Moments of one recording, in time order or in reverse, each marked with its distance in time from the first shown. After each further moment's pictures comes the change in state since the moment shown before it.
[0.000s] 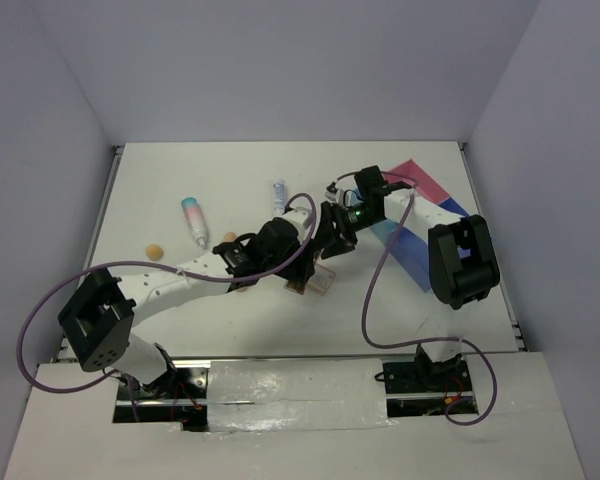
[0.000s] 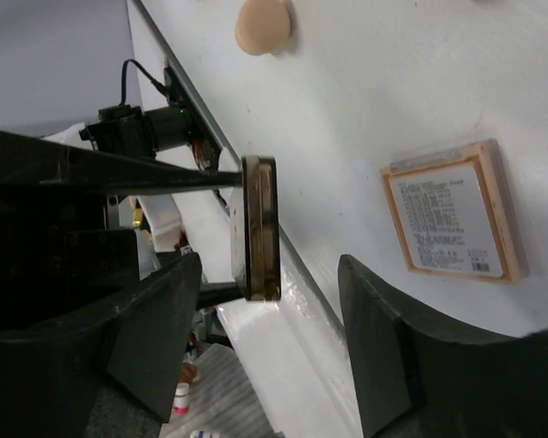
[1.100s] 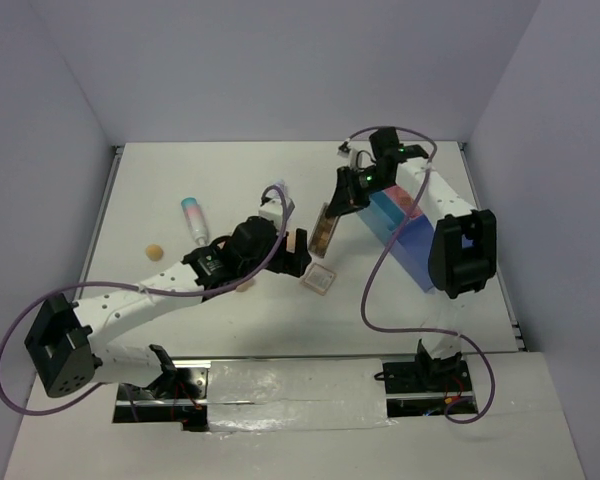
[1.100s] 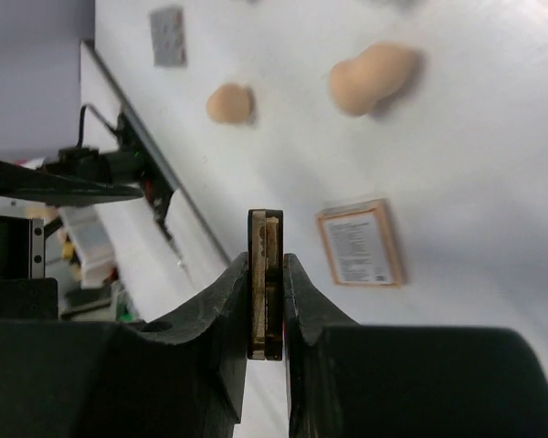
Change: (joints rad) left arm 0.001 -0.189 -0.032 0.007 -0.098 -0.011; right arm -0.063 0.092 0.357 -0.212 0.113 -0.169
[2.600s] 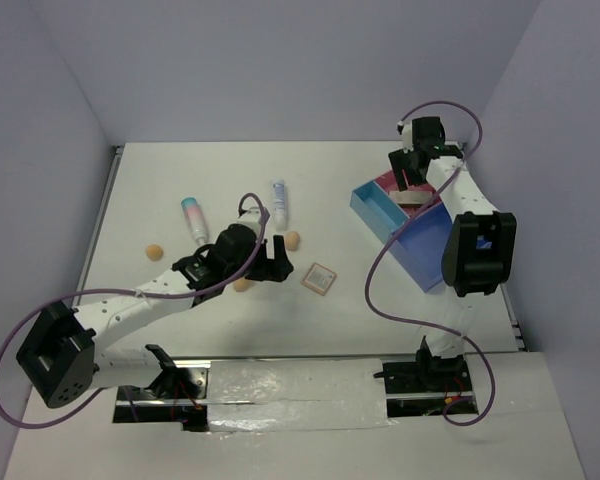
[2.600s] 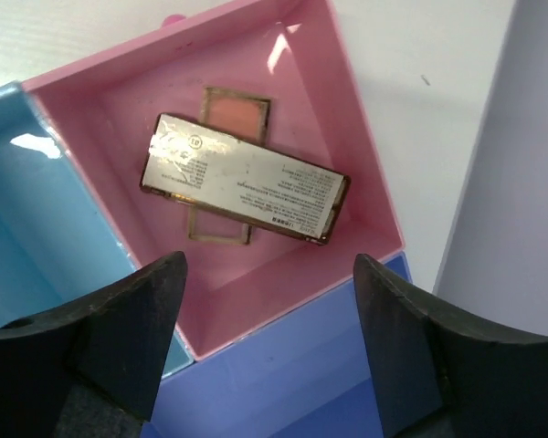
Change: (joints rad) left arm 0.134 -0.072 -0.217 0.072 0.113 -0.122; right arm -0.226 -0.017 0.007 0.298 1.070 -0.350
